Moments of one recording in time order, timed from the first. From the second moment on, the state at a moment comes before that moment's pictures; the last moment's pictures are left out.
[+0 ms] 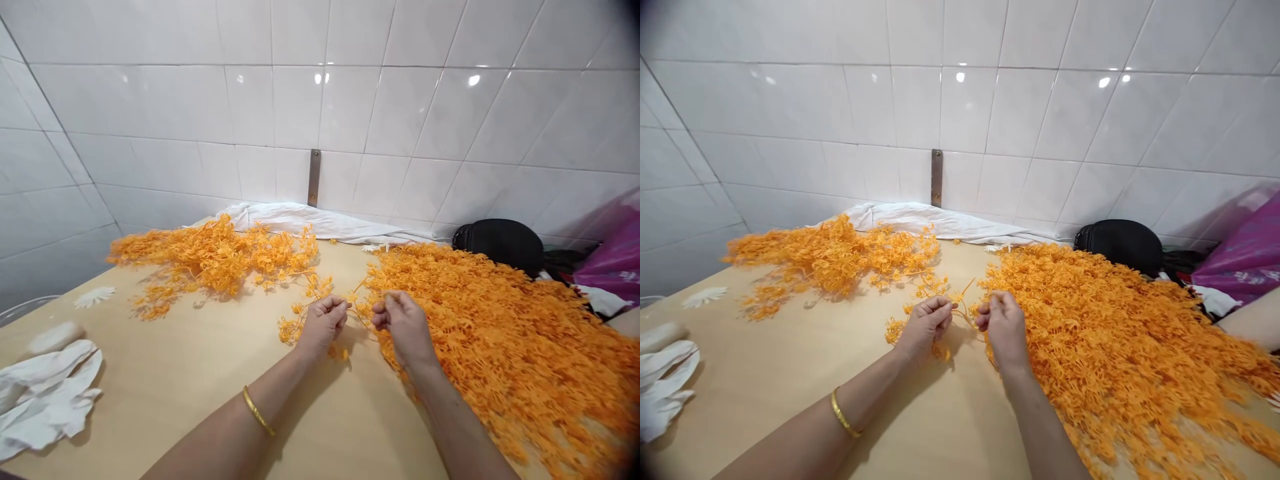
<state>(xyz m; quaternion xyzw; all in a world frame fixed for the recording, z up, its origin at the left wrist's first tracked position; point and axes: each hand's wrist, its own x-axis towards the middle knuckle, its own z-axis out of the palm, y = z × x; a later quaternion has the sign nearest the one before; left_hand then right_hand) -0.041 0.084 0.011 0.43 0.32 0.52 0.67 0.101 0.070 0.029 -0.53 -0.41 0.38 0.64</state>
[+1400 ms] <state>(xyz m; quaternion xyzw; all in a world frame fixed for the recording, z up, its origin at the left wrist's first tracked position) -0.068 0.092 0.024 0.45 0.42 0.51 0.60 0.110 0.051 0.022 -0.77 -0.62 -0.08 0.14</state>
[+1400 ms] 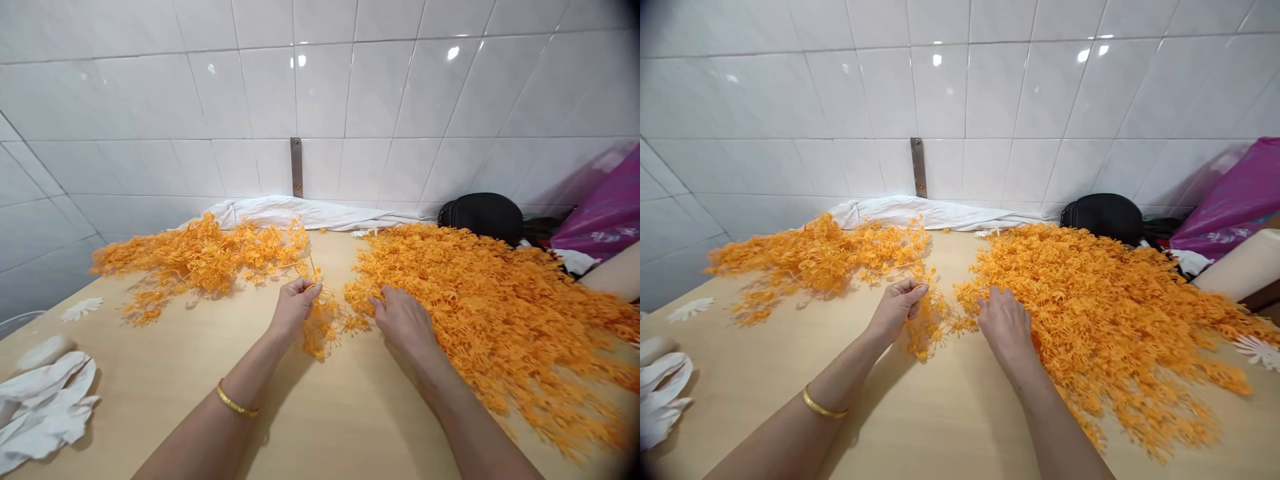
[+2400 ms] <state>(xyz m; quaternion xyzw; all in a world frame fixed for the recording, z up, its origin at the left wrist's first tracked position) -0.051 0.072 0.018 0.74 0.35 0.41 0.40 0.108 0.051 0.042 -0.46 -0.47 0.46 0.60</state>
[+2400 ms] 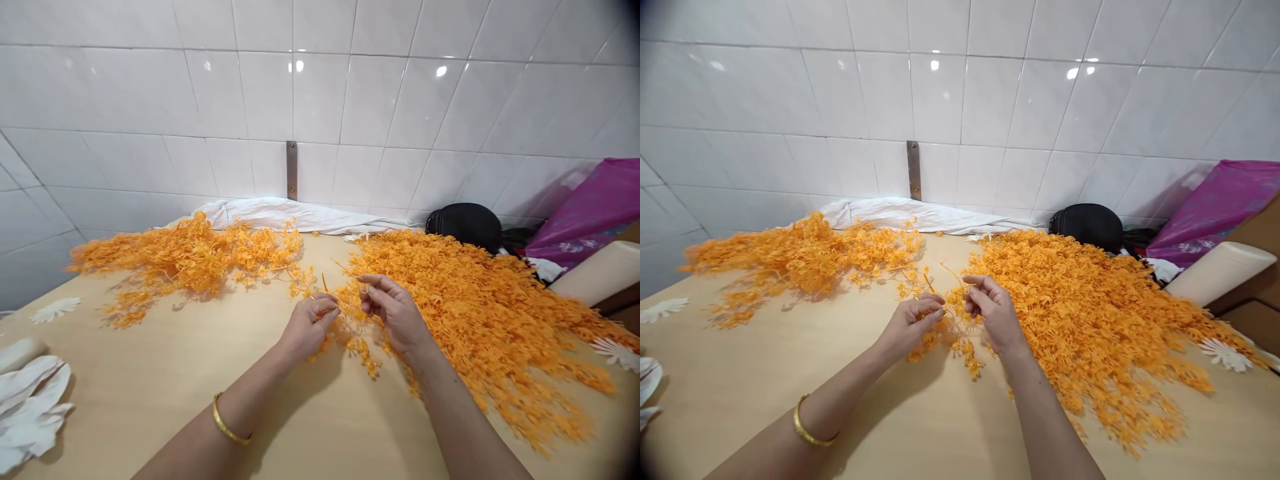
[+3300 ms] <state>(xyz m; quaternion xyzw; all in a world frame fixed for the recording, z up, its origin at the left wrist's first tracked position) -0.081 0.091 0.027 0.81 0.49 0.26 0.21 0.119 0.050 0.052 -0.41 -0.36 0.51 0.66</state>
